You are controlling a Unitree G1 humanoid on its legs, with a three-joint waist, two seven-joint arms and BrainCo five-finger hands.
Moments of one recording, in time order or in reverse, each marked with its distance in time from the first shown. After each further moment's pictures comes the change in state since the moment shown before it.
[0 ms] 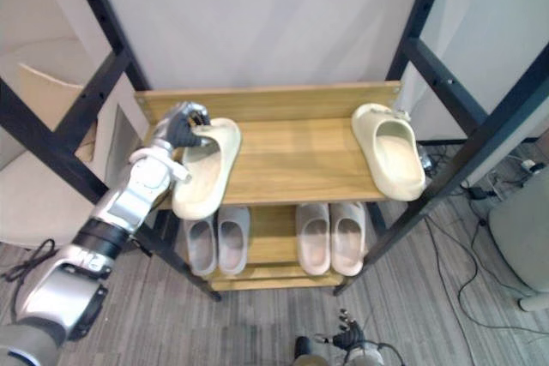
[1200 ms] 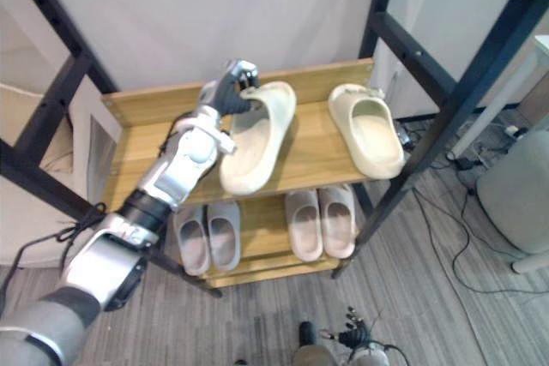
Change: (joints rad) left arm -0.241 -0.234 -0.080 0.013 0.094 0.023 0.100; right arm 0.023 -0.004 -0.044 -0.047 0.042 -0.001 -0.012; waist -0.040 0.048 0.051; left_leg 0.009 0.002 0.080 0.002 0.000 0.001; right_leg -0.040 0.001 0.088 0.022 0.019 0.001
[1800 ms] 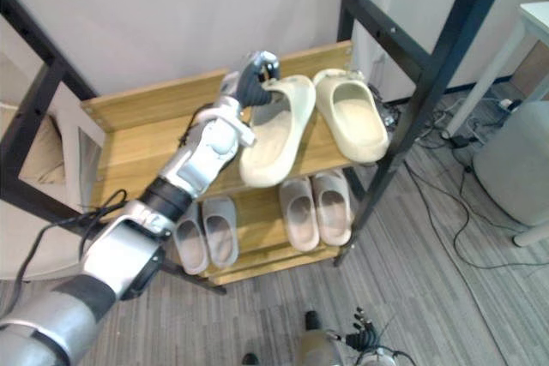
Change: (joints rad) left arm -0.084 -0.068 0.000 0.130 0.006 0.038 0.020; right arm 0.091 0.008 -0.037 -0.141 0.010 -0.007 -0.009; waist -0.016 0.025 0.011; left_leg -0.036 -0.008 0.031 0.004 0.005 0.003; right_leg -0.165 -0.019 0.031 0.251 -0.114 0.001
